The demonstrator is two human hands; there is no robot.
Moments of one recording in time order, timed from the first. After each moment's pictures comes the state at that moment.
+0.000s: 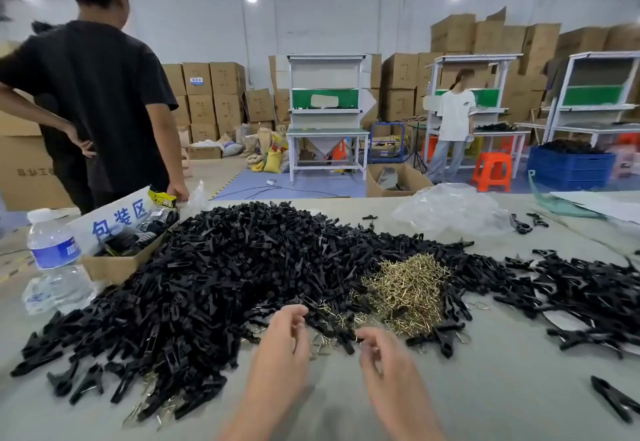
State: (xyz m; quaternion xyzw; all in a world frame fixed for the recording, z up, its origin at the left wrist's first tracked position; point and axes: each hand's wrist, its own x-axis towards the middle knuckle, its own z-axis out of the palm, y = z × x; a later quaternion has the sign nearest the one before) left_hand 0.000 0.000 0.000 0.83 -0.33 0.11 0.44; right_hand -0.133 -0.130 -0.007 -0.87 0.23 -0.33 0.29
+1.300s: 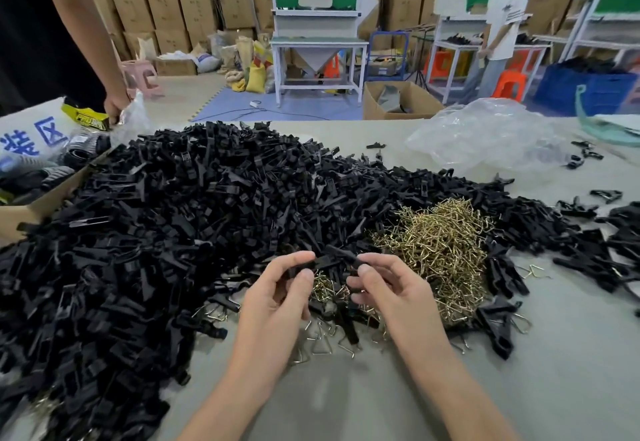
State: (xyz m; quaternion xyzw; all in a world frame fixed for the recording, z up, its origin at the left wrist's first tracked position) left_hand 0.054 -0.056 -0.002 0.66 -0.25 -0.13 0.70; right_hand -0.037 -0.194 -0.004 -0.62 0.22 -0.31 0.68
